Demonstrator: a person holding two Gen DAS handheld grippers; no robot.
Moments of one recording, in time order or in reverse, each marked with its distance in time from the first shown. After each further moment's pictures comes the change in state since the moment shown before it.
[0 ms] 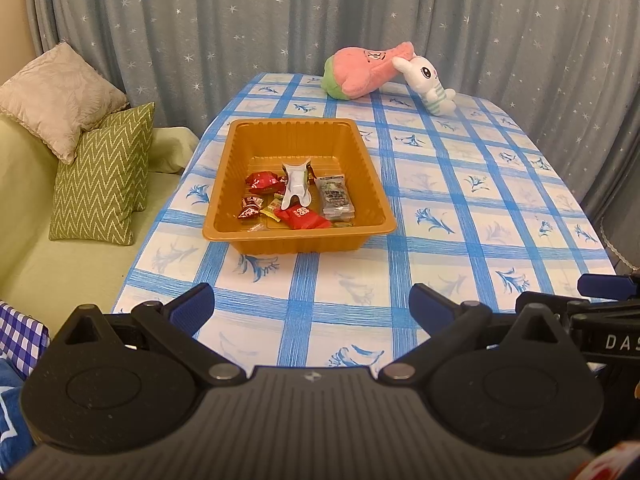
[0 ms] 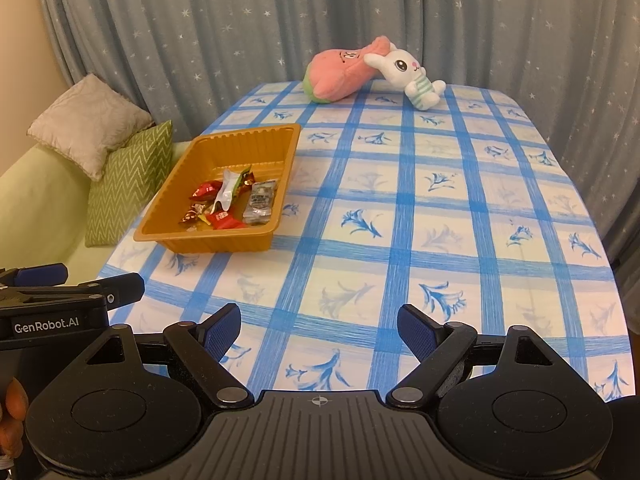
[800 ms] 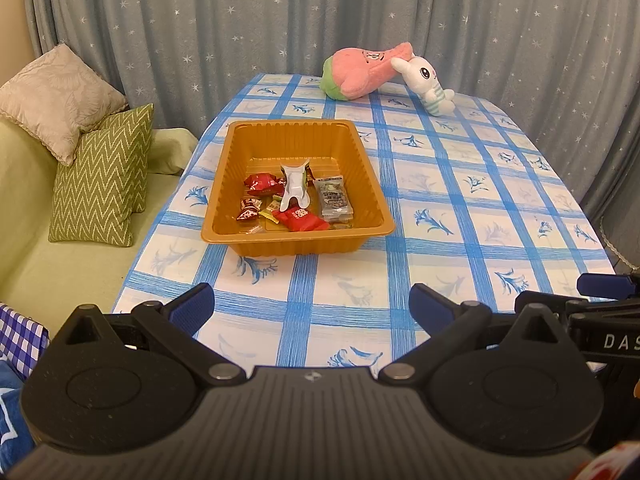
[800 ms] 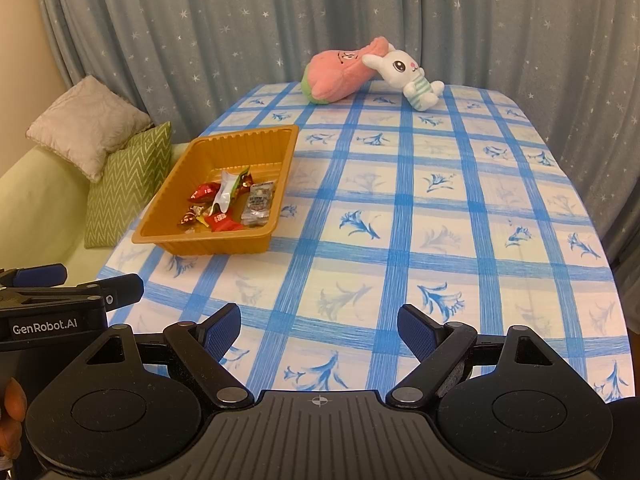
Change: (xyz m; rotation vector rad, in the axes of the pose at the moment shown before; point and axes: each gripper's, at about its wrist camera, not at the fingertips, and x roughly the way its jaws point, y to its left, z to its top) left arm 0.000 -0.002 0.001 0.002 0.000 0.001; right arm 0.000 -0.001 0.001 -0.001 0.000 0.001
